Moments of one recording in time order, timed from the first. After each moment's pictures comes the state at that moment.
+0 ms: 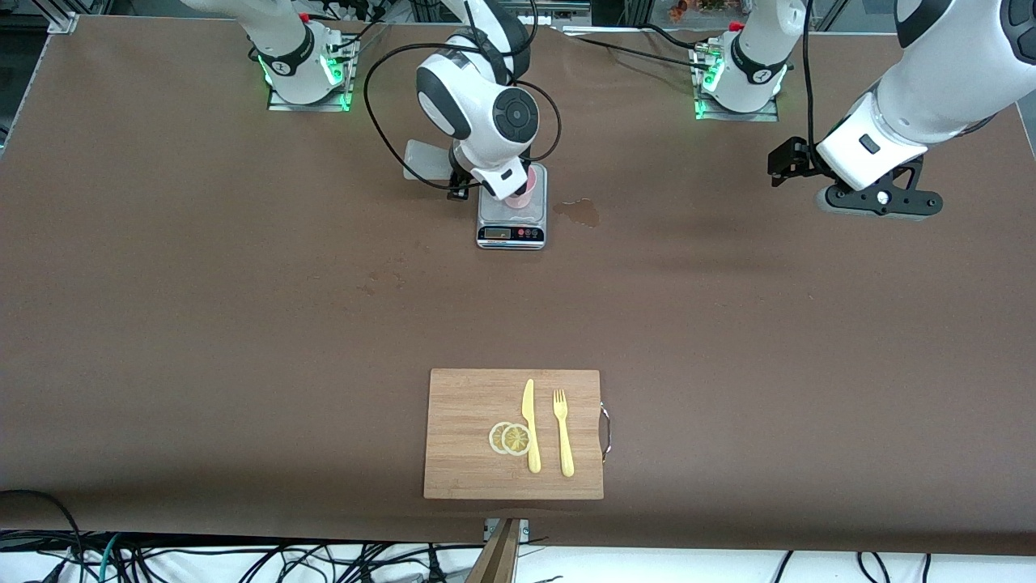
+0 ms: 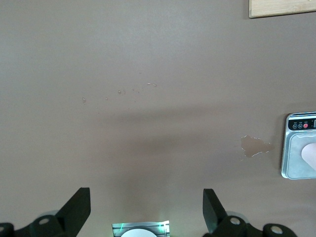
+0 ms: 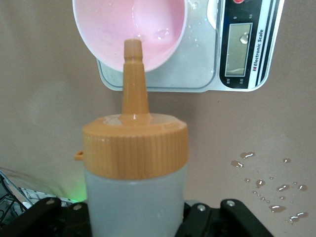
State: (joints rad) left arm -0.04 -0.01 -0.17 -1.71 -0.02 1.51 -0.13; right arm 0.91 0.44 -0.04 -1.72 -0.01 1.69 -0.66
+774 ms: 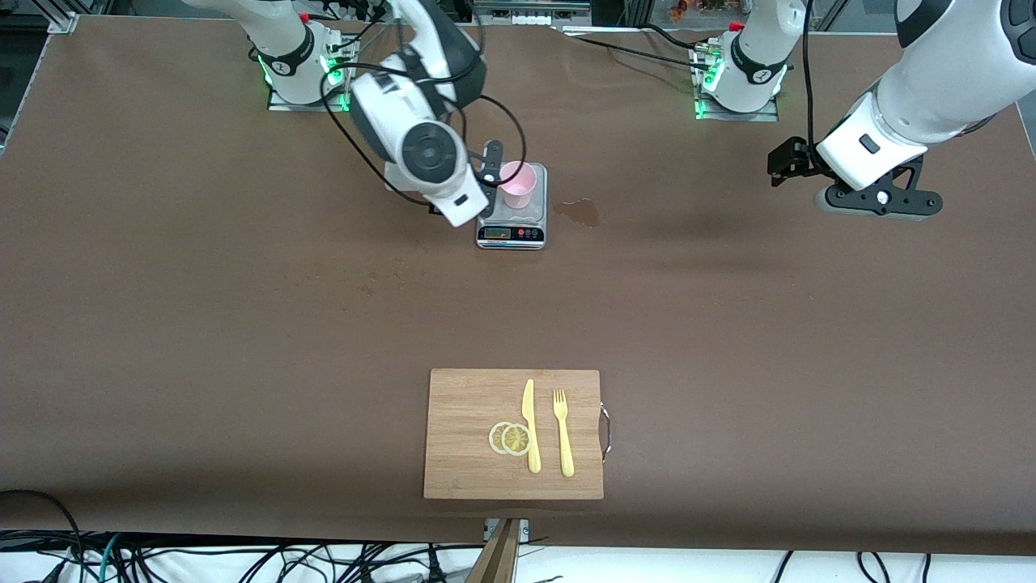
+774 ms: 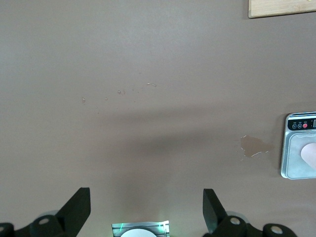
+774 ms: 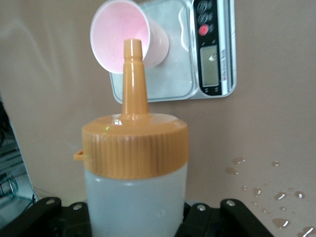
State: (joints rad) left arm -0.04 -0.01 -0.17 -1.70 -0.02 1.51 -0.13; right arm 0.71 0.36 -0.06 -1.71 0.24 1.69 -0.86
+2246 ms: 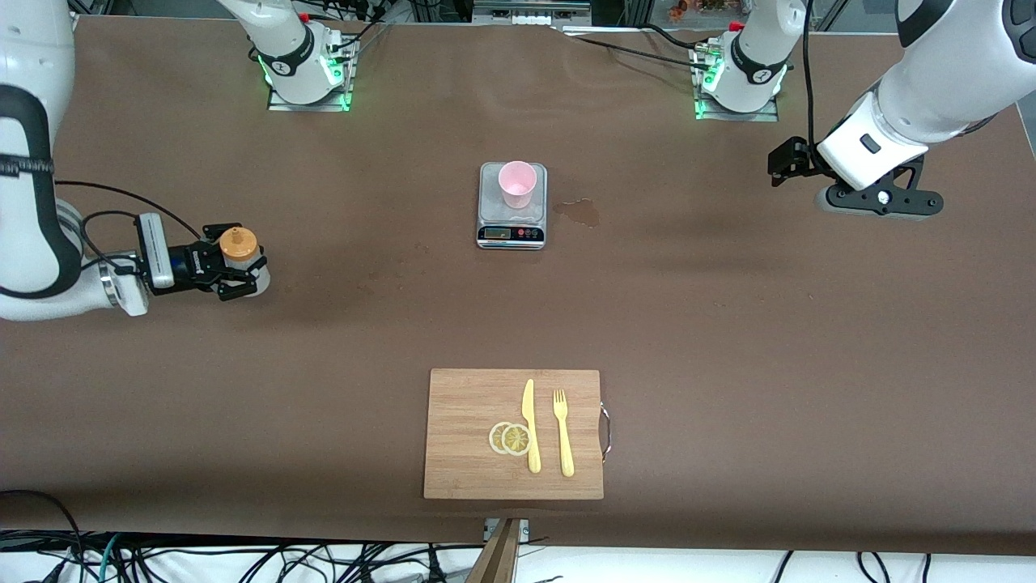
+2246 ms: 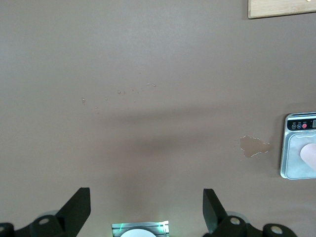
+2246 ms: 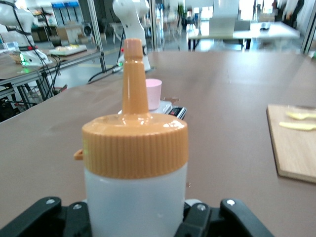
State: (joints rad) left arm -0.04 -0.01 -0.17 -1.70 -0.02 1.51 -0.13; right arm -0.12 0.65 -0.17 -1.65 0.93 1.33 -2.51
